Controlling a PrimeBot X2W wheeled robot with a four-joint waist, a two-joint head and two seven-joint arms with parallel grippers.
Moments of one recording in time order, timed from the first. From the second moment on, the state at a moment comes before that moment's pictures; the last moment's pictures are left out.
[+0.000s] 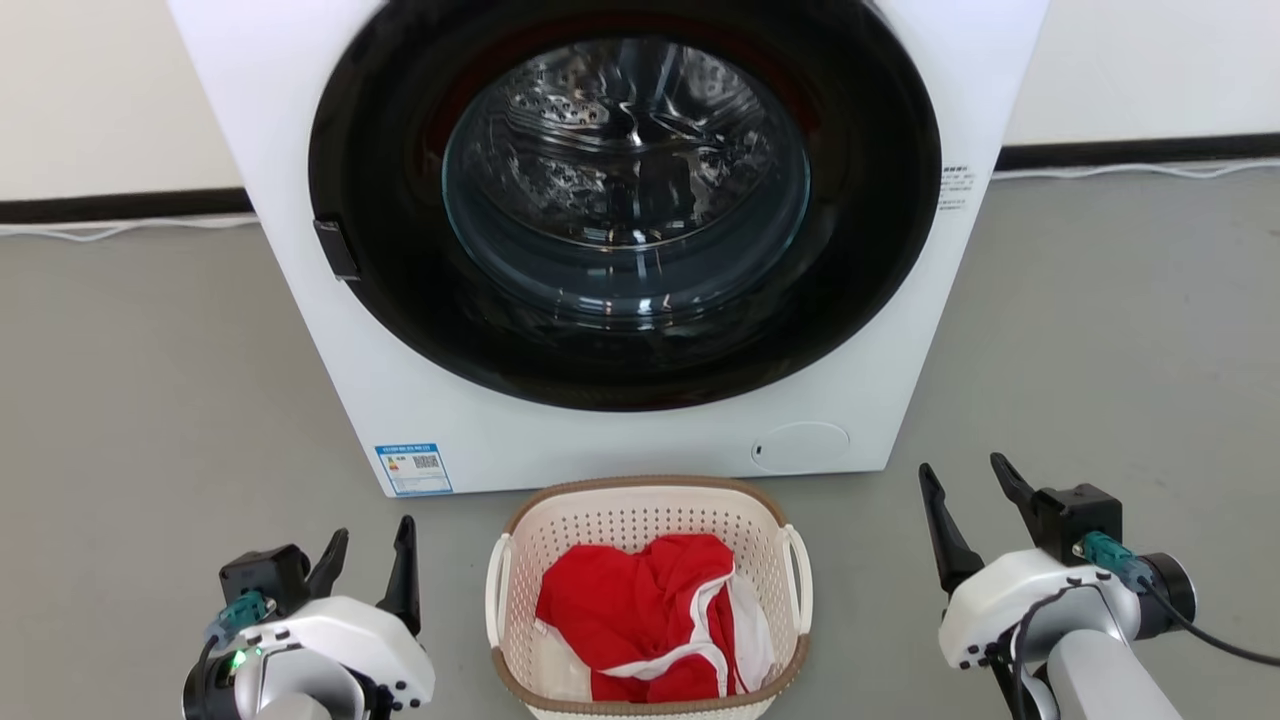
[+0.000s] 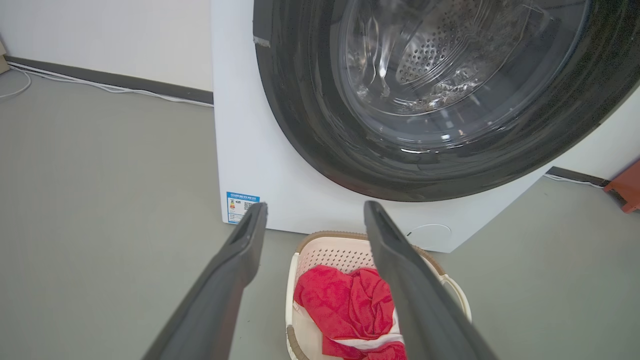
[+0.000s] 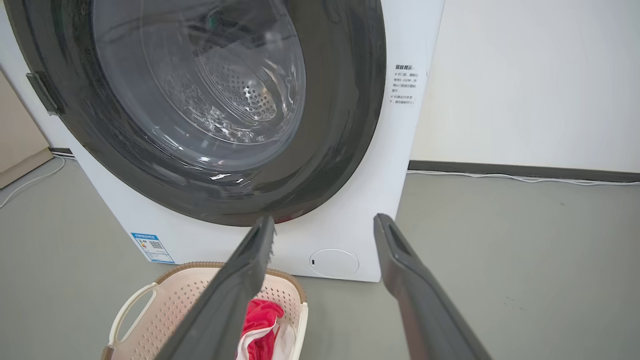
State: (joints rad) left arm -0.27 0.11 -0.11 0.71 -0.42 -0.04 -0.25; right arm -0.31 -0.05 -0.04 0.68 -0.01 0.13 -0.20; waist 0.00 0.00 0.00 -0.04
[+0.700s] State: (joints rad) left arm -0.04 0.12 -0.09 0.38 -0.45 0.04 -0.19; right arm -0.10 -0.05 -0.03 0.36 0.00 0.13 -0.10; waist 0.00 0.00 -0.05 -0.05
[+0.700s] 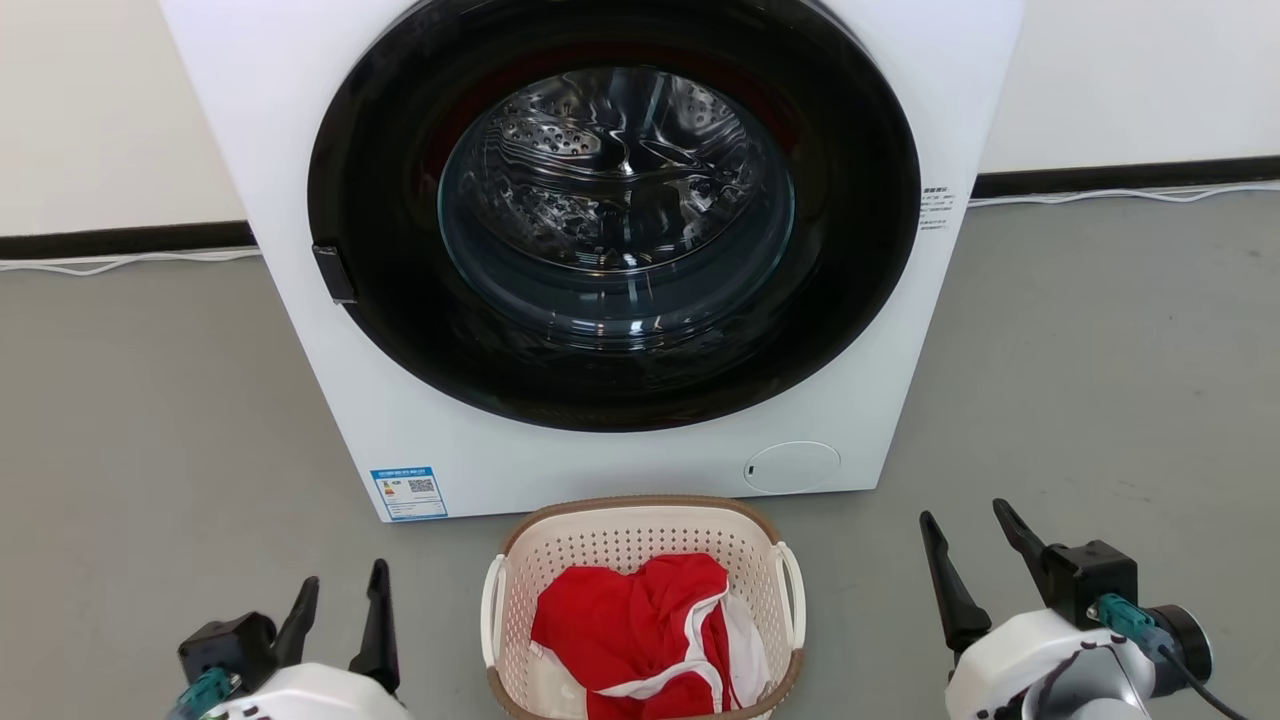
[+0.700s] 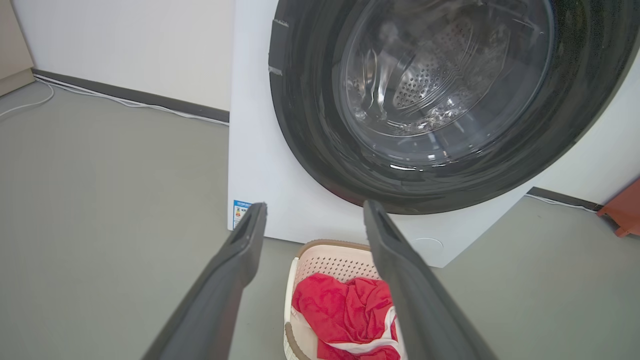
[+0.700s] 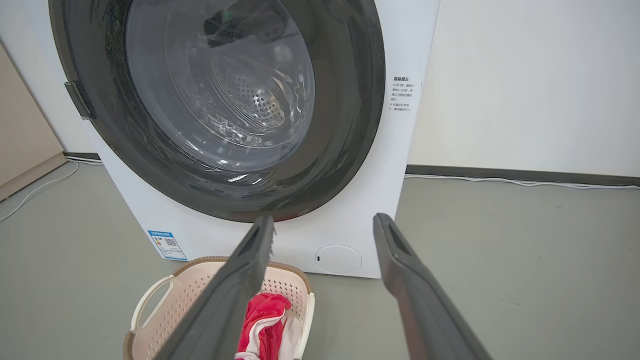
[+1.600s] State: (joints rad) left arm 0.10 0.11 -0.07 0.29 -0.52 0.09 -0.13; right arm 0.02 -0.05 -0.04 0.35 0.07 0.13 -0.05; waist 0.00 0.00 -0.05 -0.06
